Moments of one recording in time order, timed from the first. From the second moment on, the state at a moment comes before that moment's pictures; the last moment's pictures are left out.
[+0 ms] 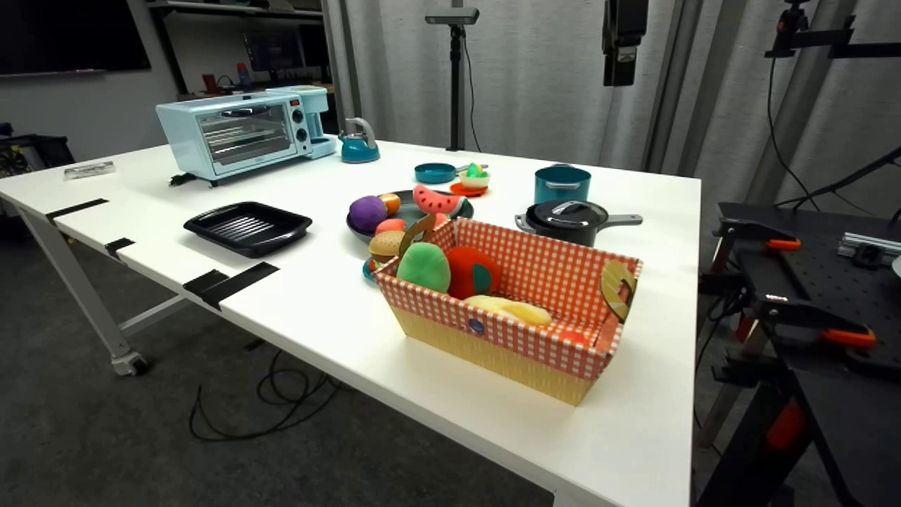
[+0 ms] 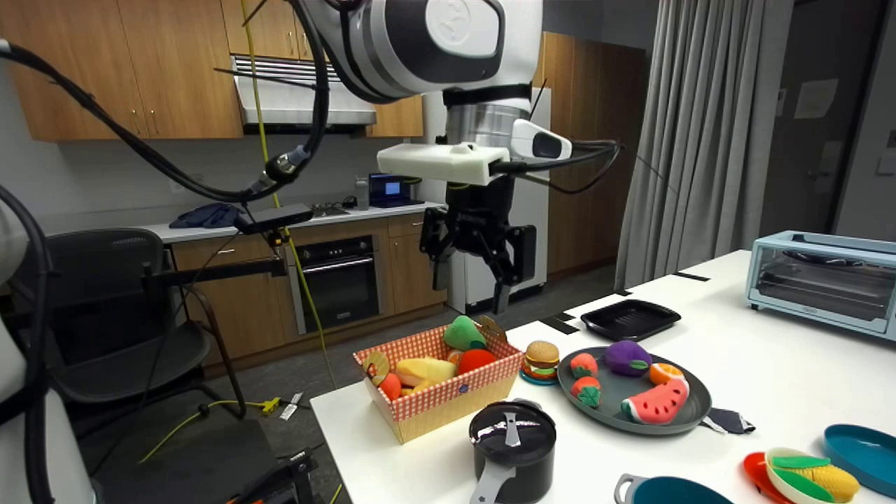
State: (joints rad) arm 0.01 -0.27 -0.07 -2.54 0.05 2.19 -0.27
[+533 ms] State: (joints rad) arm 0.00 -0.17 -0.12 -2.56 0.05 2.24 -0.55
